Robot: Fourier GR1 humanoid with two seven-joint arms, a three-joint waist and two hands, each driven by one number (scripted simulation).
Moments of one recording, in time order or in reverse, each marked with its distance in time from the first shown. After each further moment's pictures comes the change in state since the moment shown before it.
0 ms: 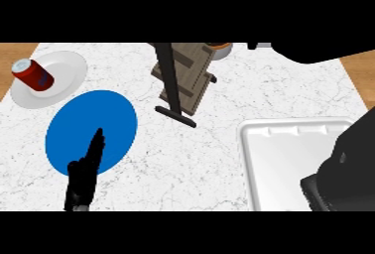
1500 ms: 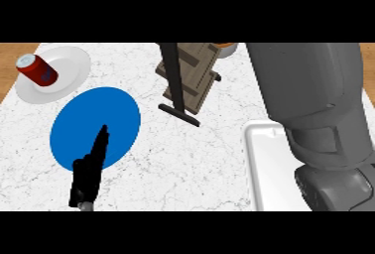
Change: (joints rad) left arm -0.021 -0.023 -0.002 0.002 -0.021 -0.013 -0.004; right arm -0.236 0.015 -0.165 0.959 0.166 -0.454 -0.195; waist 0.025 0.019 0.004
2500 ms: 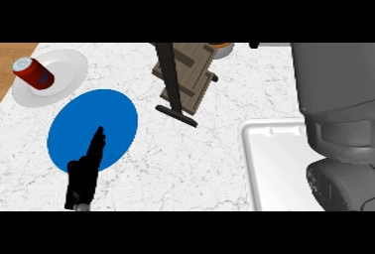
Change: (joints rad) left arm 0.014 0.004 0.025 0.001 0.008 -0.011 -0.007; right arm 0.047 -0.050 -0.119 -0.043 -0.210 -0.580 -0.069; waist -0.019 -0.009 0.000
